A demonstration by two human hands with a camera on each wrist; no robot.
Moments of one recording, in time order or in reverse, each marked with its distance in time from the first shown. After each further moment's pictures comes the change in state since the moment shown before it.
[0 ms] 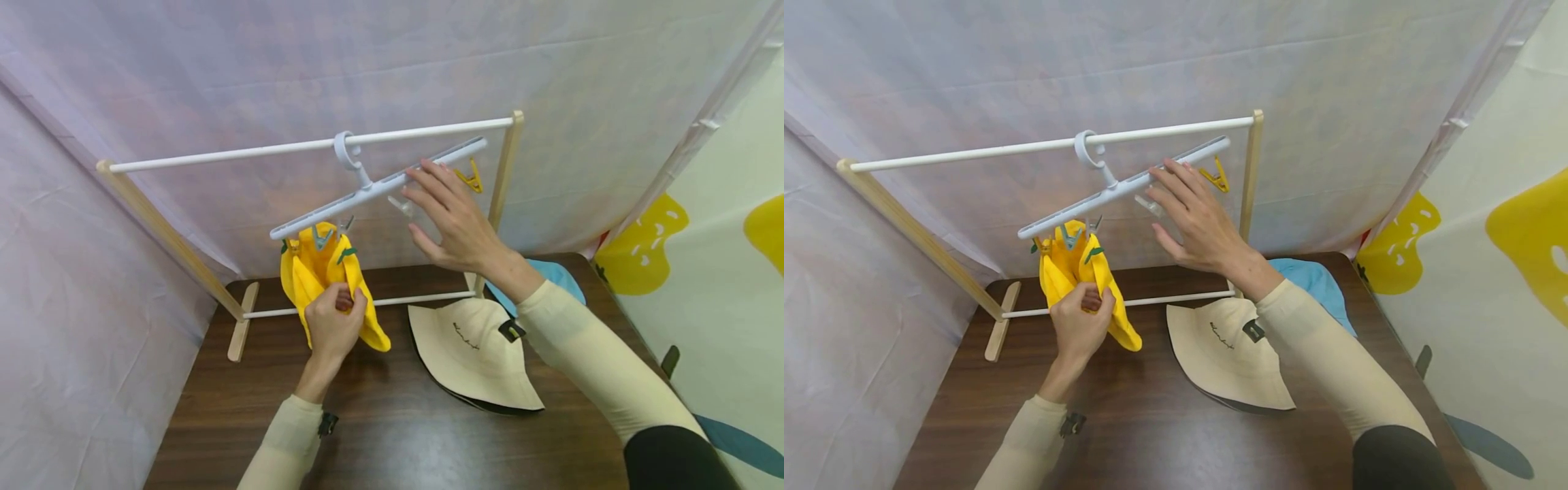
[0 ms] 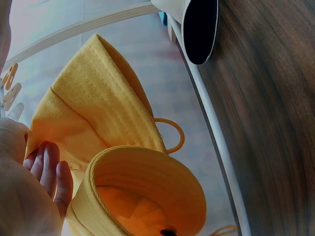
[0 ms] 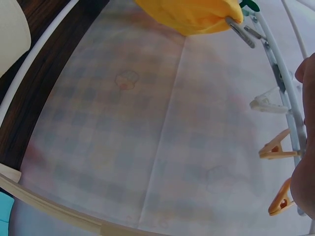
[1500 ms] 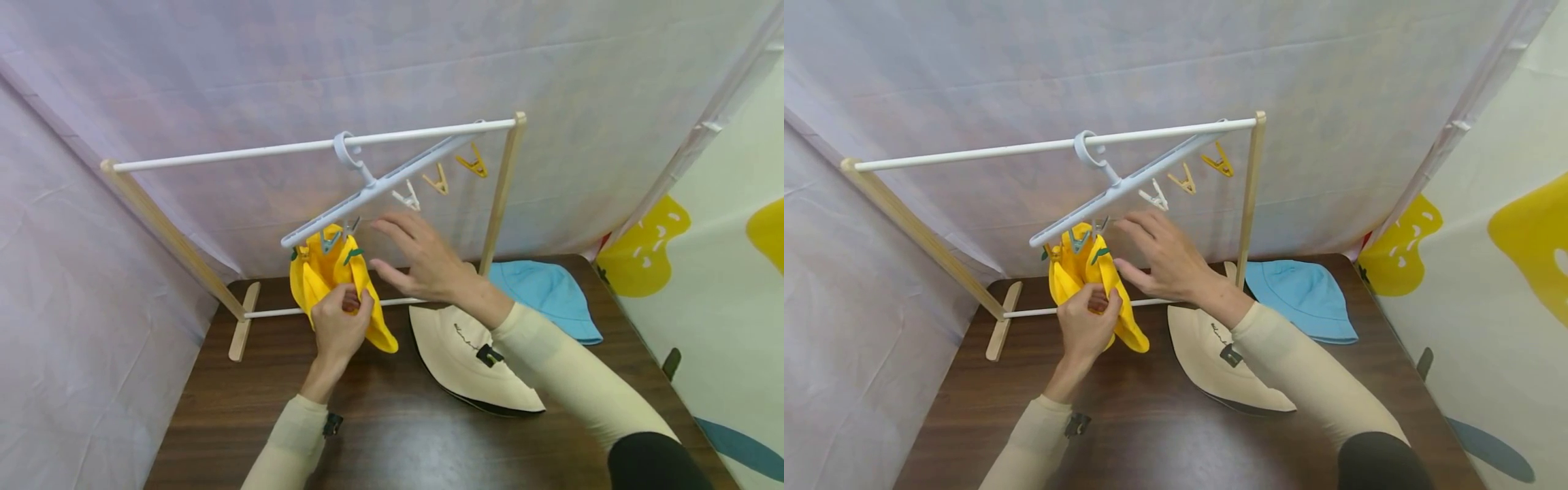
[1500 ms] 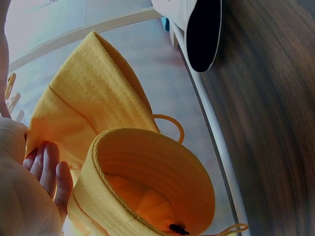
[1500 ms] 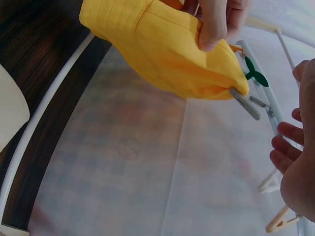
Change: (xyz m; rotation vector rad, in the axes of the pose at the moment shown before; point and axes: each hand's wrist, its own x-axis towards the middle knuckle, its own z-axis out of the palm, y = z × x) left_hand -0.003 0.003 0.005 -0.008 -0.050 -0.003; right_hand 0.003 -0.055 0.033 0.252 -0.055 0.080
